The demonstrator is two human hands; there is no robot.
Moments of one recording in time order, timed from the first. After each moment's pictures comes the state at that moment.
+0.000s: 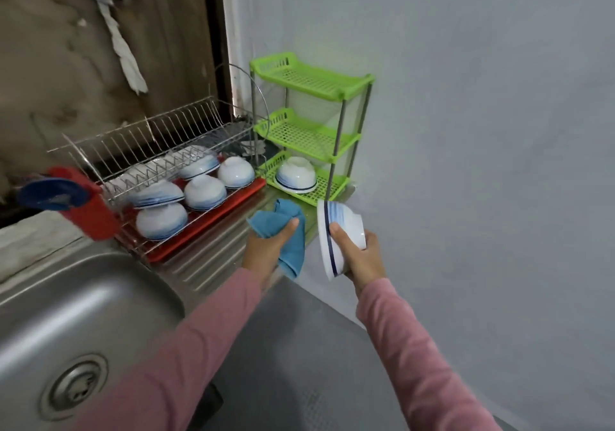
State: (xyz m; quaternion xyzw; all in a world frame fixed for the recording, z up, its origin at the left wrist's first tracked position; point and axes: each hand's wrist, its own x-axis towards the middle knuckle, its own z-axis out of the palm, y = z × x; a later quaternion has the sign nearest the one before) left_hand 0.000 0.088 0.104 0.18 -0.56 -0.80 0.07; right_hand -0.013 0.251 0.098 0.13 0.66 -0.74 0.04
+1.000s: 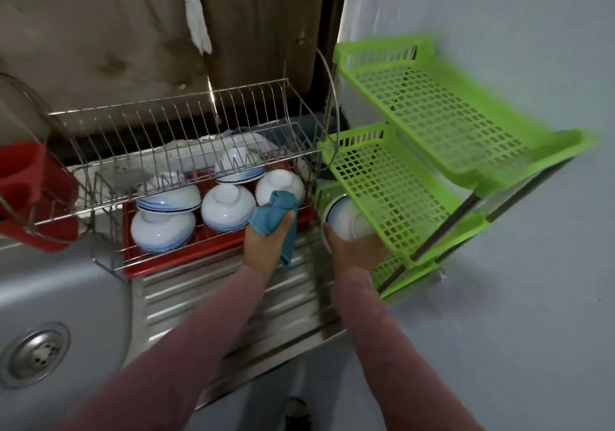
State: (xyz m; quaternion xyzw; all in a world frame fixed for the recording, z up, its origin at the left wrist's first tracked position) left_hand -0.232 0.022 0.048 0.35 -0.57 -0.66 0.34; right_hand -0.322 0.128 0.046 0.04 0.92 -0.38 0.11
